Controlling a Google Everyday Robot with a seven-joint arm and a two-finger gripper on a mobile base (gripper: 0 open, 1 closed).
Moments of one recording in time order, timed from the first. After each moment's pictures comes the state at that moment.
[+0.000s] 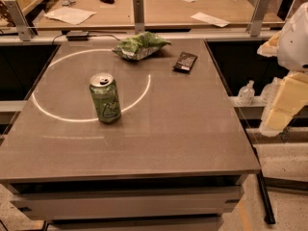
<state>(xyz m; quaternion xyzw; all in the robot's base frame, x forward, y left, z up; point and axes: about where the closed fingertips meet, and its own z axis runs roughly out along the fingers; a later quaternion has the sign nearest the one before) 0.438 -0.216 0.978 -0.60 0.78 -0.04 0.16</state>
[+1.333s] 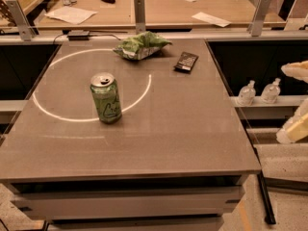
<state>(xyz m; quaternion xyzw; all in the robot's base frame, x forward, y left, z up) 0.449 -0.274 0.935 -0.53 0.77 0.11 0.34</state>
